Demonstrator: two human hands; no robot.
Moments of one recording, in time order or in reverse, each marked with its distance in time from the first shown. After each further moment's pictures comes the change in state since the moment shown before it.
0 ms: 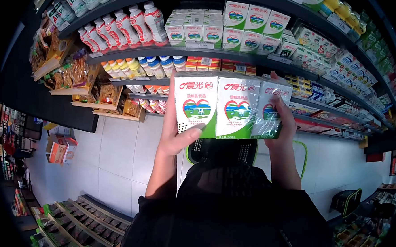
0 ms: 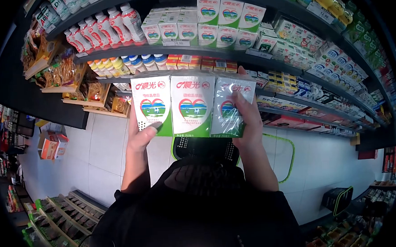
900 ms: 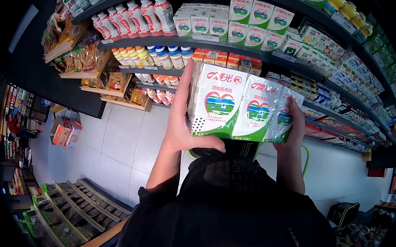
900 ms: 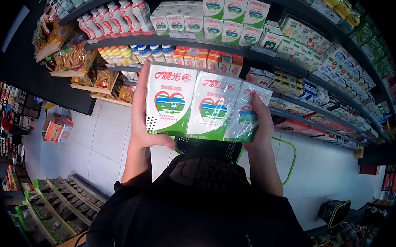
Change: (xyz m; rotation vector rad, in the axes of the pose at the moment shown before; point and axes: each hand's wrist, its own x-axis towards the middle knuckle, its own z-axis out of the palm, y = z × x) left_hand -0.004 0.004 0.039 0.375 -0.010 0.296; right_hand -0.026 -0.015 -0.064 0.105 0.076 0.151
